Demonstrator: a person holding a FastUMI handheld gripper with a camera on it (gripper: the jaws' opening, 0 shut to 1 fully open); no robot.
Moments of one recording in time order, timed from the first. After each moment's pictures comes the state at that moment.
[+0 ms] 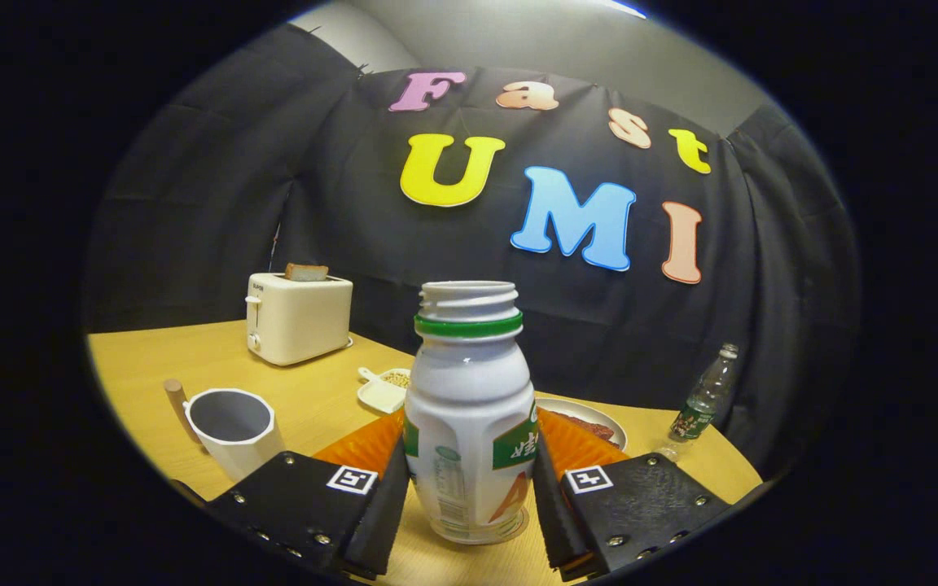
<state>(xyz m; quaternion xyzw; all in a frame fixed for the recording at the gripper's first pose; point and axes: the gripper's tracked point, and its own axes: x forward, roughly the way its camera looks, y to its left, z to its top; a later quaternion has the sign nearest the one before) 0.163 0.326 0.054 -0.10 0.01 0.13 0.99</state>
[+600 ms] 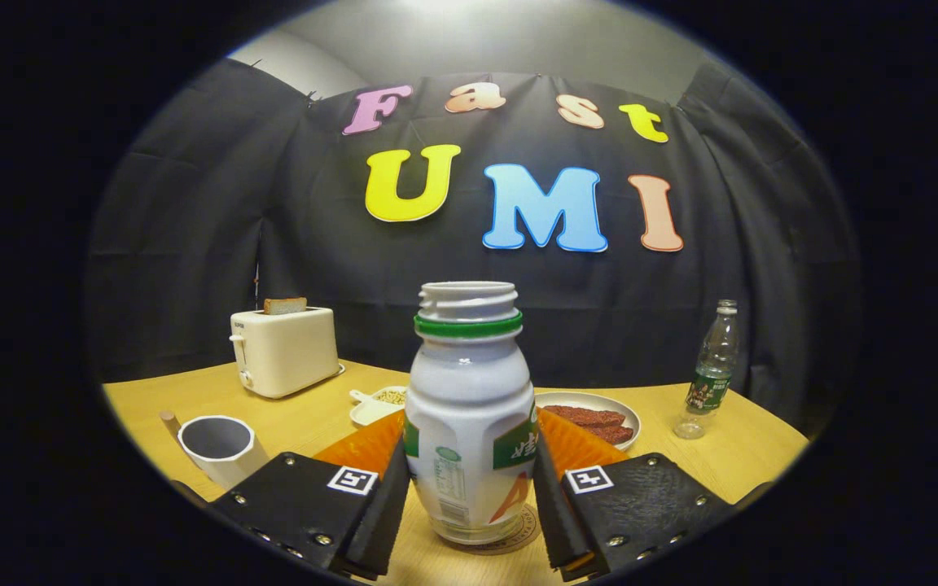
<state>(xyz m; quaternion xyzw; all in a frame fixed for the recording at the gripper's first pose) 0.186 0.308 0.045 -0.02 -0.01 0.11 0.99</state>
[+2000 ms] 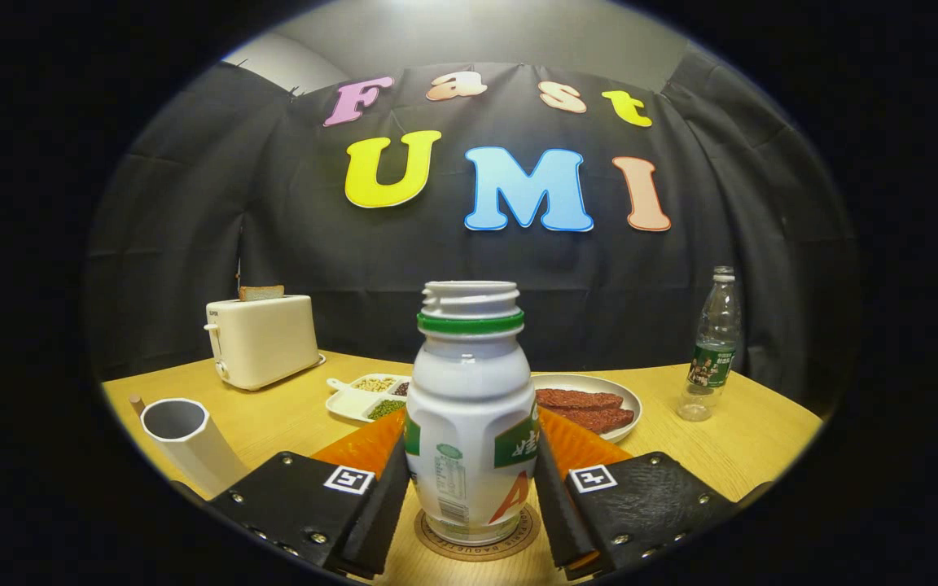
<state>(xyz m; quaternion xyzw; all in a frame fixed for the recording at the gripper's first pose) 0.209 0.298 0.011 -0.02 0.01 0.10 1.00</state>
